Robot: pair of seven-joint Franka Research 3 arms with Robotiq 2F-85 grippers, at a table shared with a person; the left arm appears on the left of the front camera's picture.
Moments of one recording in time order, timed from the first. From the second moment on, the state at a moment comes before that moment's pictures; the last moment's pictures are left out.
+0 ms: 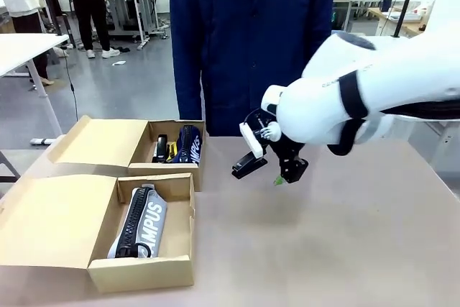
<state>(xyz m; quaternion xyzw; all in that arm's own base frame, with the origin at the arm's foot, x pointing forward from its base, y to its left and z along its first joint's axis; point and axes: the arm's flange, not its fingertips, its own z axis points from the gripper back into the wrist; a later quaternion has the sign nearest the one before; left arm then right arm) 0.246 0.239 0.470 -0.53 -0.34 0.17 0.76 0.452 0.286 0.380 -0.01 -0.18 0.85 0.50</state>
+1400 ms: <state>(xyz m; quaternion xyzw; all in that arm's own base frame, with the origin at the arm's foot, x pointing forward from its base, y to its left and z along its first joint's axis) 0.246 0.239 0.470 -0.53 -0.34 0.17 0.76 0.557 0.338 0.307 -0.04 -0.11 0.89 0.45</state>
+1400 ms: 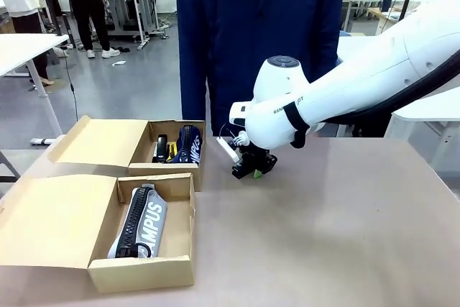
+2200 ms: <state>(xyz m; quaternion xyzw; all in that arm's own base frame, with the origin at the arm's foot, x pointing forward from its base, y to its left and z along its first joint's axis) 0.246 0.239 0.470 -0.53 -0.34 0.17 0.76 0.505 0.309 0.337 0.00 -0.05 0.86 0.51</state>
